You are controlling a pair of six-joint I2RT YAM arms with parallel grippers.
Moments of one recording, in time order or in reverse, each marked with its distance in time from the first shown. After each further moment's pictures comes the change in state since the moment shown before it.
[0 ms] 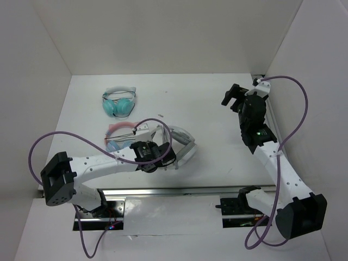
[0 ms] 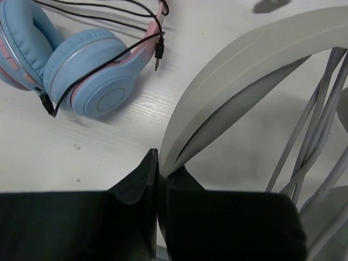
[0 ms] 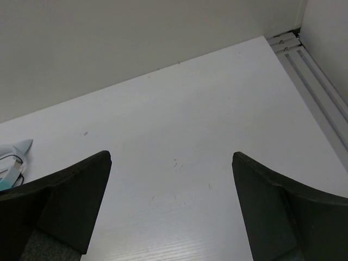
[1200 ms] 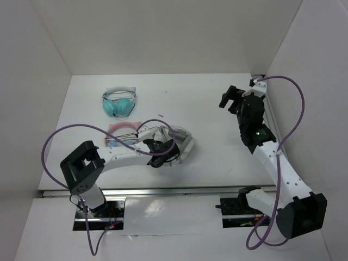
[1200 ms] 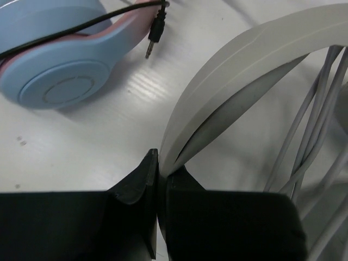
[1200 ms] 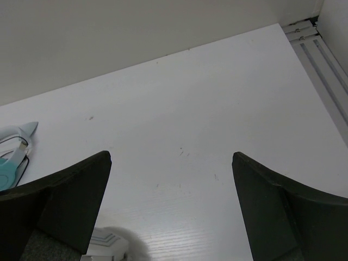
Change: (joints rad) left arm 0.063 0.213 -0.017 0.114 0.074 -0.187; right arm 0.011 -0.003 0.000 -0.036 -0.037 0.000
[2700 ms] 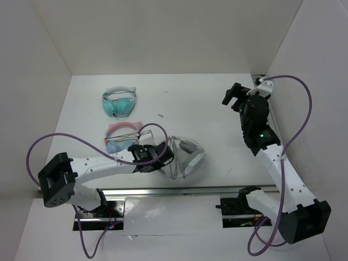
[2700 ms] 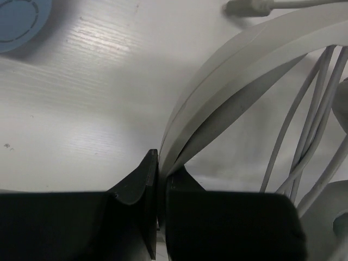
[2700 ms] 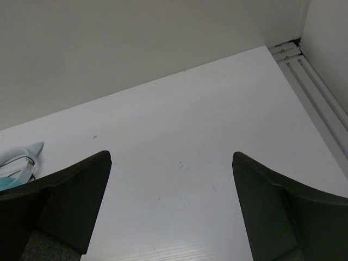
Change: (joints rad) left arm -0.045 -0.269 -0.102 0.121 0.262 0.220; right arm 0.018 -0.047 0.040 -0.020 0.058 -0.004
